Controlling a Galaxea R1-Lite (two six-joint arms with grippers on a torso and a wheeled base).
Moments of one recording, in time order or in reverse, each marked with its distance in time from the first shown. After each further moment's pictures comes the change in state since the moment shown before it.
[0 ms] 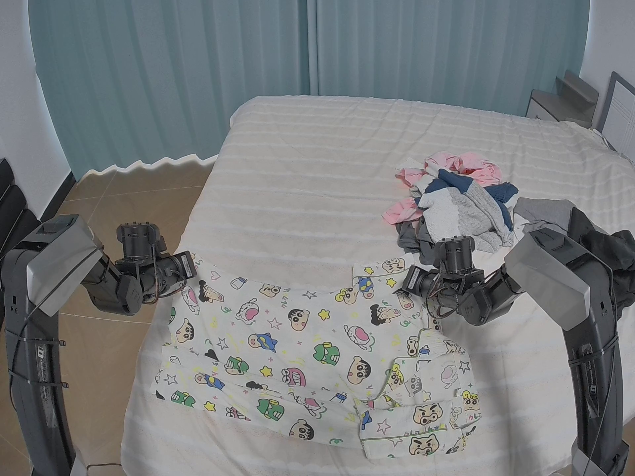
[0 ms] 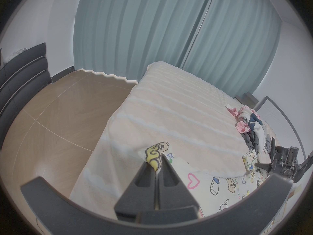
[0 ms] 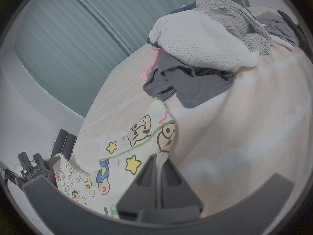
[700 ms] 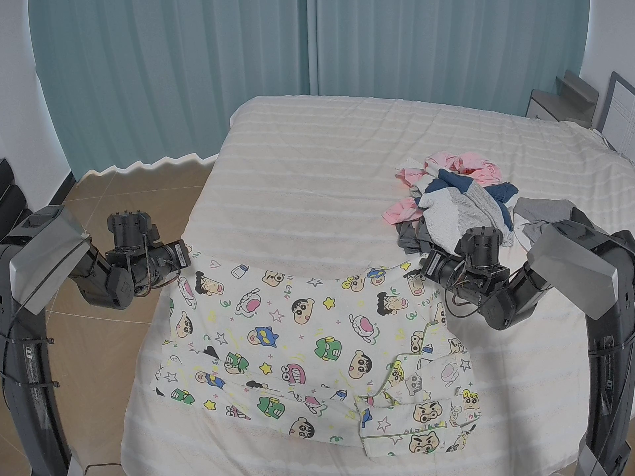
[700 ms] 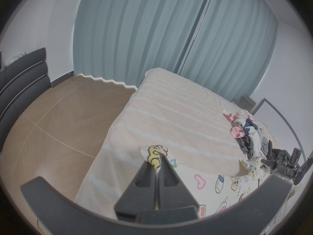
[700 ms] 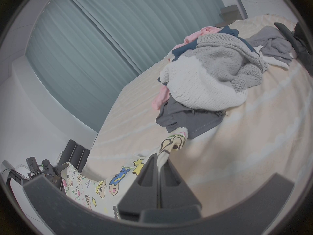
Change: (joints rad) left arm 0.003 -0.083 0.041 -0.006 0.000 0.002; right arm -0.035 -0.131 0.228 -0.280 0.009 0.000
